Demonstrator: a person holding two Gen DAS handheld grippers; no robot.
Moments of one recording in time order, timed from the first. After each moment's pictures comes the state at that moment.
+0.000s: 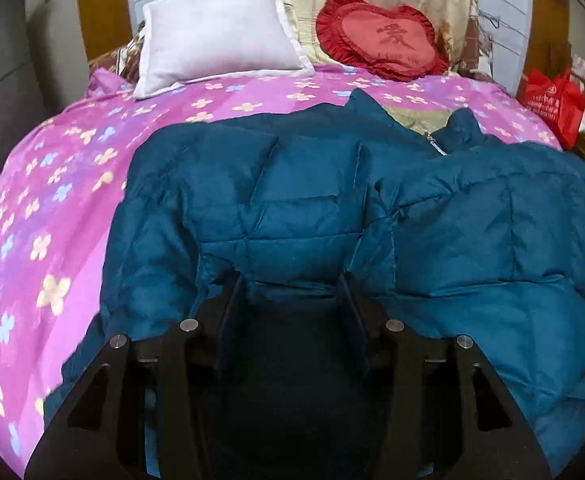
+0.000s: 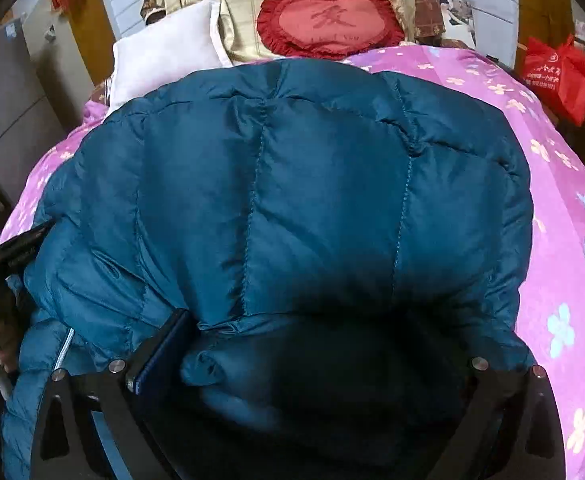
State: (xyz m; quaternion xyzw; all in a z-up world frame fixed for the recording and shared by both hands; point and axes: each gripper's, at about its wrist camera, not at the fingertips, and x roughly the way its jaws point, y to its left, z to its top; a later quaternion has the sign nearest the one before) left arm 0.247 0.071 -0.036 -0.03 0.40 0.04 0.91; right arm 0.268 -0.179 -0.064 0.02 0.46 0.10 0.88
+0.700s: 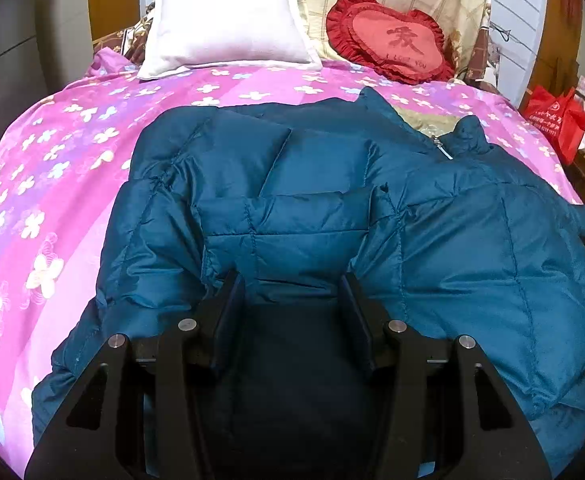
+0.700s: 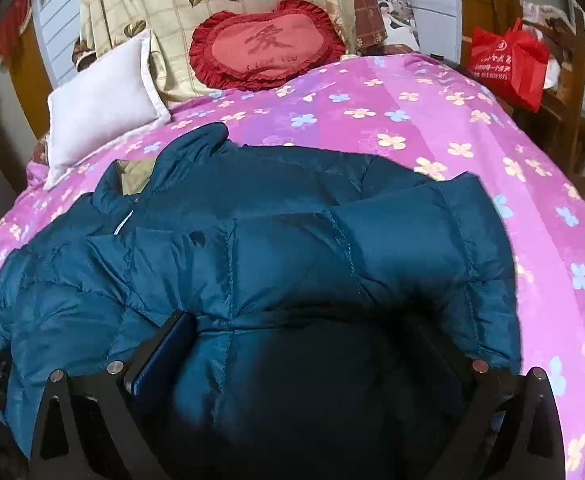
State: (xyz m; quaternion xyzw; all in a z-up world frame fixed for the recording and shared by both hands) left arm 0.255 0.078 -0.039 -0.06 0.41 0.04 0.91; right arm 0.342 -0.184 -0.041 0.07 0.43 -0.01 0.90
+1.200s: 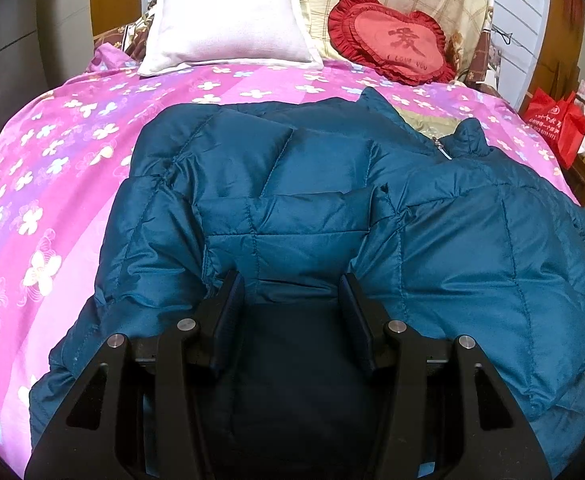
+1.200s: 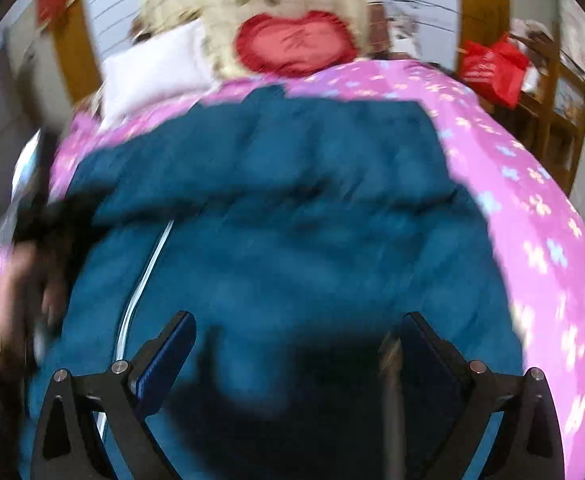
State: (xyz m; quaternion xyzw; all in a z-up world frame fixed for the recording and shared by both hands) left arm 0.257 0.079 -0.040 -0.06 0.41 0.04 0.91; right arm 0.116 -0.117 -0.047 0.02 0.43 0.01 0.90
